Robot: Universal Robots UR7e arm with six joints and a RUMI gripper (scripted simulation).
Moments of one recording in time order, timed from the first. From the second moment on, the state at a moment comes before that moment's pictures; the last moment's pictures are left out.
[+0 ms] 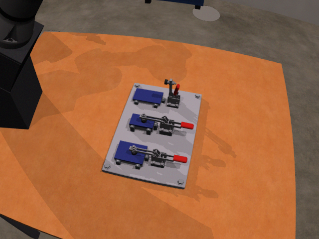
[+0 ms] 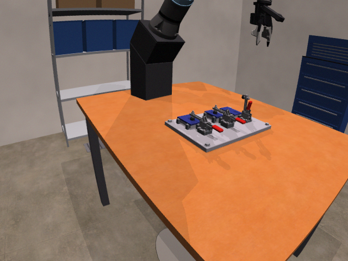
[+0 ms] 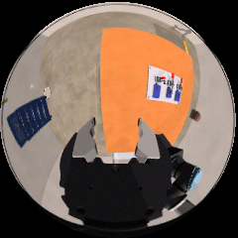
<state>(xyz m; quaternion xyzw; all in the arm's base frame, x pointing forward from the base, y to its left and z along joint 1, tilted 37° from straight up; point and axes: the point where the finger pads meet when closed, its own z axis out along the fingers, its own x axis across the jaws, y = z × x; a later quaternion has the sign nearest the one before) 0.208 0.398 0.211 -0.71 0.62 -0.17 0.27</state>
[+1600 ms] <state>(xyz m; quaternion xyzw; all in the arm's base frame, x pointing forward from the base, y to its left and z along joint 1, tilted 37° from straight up) 0.233 0.245 0.164 -0.70 0.63 -0.18 0.28</state>
